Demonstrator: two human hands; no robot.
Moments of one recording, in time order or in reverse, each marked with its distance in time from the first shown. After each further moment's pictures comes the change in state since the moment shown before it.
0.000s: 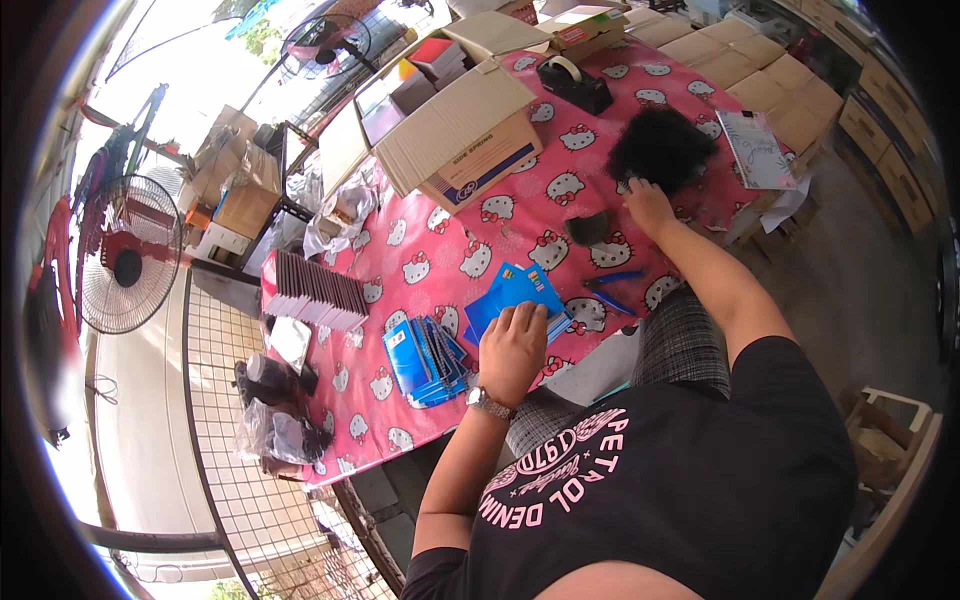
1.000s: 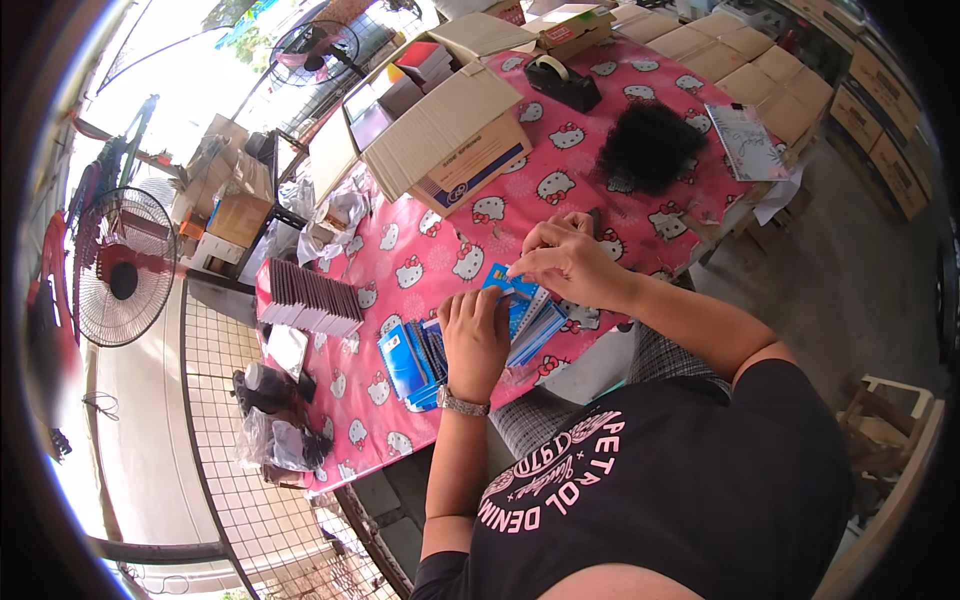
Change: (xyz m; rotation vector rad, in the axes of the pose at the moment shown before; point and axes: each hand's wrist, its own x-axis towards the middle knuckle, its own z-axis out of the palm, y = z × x) left_hand 0.019 -0.020 -0.021 -0.057 0.220 -0.094; right_hand -0.023 -0.137 -0.199 0.960 0.328 -0.309
